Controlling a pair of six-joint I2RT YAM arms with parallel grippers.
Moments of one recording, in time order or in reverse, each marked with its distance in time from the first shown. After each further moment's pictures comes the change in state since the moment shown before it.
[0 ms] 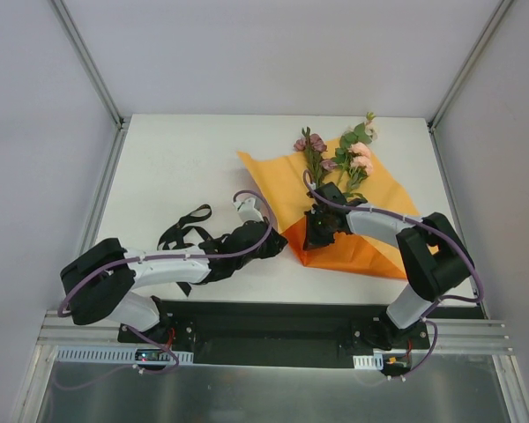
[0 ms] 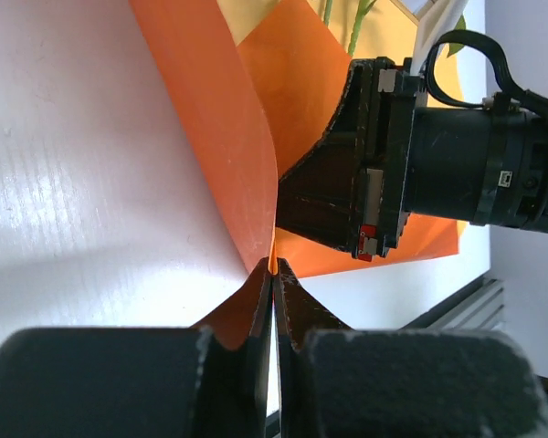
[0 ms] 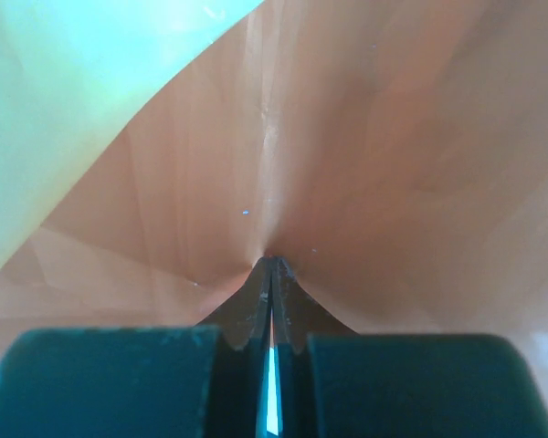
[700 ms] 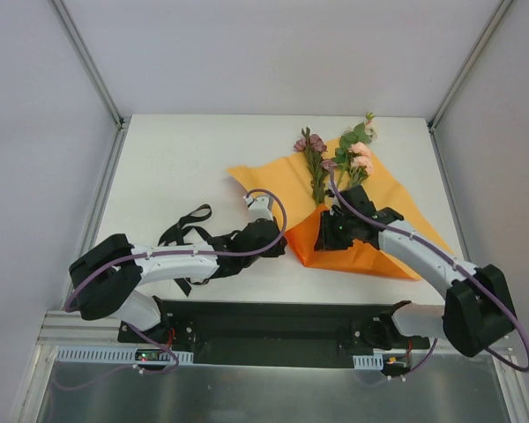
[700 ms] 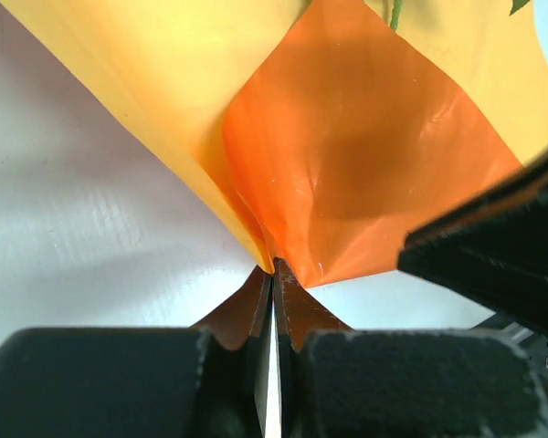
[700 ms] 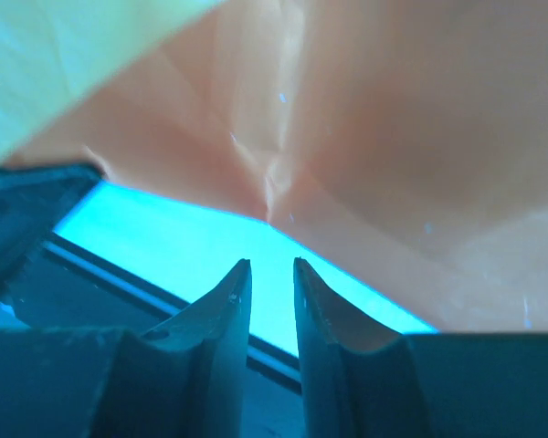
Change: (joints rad) left arm -0.032 0.062 0.110 -0.136 -0.047 0.180; right arm -0.042 -0.335 -0.053 -0.164 -0.022 -0.050
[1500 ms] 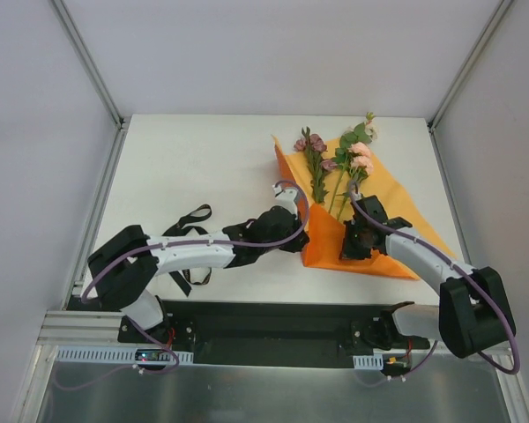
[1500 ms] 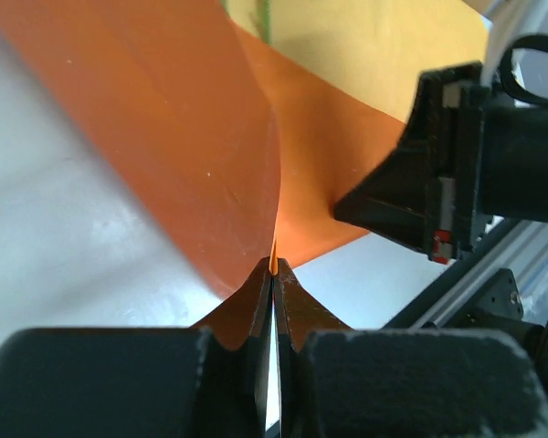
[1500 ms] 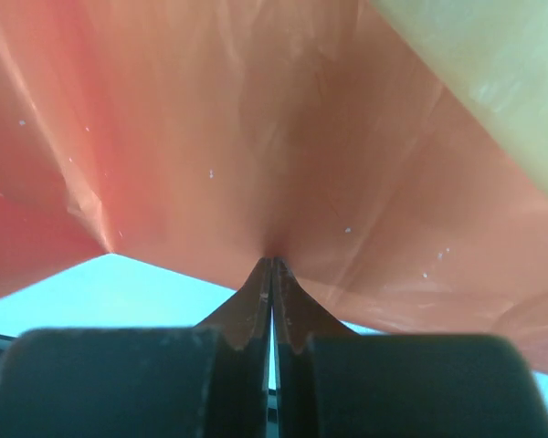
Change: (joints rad) left arm 0.000 0.087 0.154 -0.004 0.166 0.132; right arm -0.151 -0.068 -0.191 -0.007 0.150 0.045
